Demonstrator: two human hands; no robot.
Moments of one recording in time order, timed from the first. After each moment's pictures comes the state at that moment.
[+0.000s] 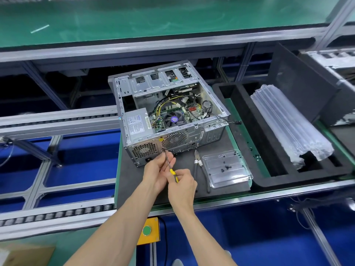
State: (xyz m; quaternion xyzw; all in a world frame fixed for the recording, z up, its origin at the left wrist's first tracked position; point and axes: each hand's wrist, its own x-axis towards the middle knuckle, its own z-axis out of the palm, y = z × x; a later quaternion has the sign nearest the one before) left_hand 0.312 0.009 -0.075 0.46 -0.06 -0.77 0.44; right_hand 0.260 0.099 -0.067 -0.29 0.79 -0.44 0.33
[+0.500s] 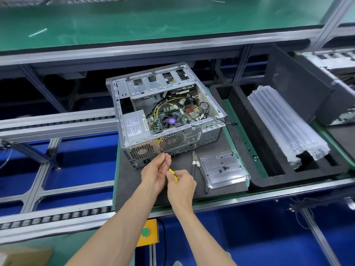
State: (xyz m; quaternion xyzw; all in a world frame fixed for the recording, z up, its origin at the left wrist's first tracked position) left_hand 0.308 0.013 -0.069 0.47 -0.04 -0.75 0.47; right_hand 0.256 0.095 -0.064 -0.26 0.79 -0.44 0.34
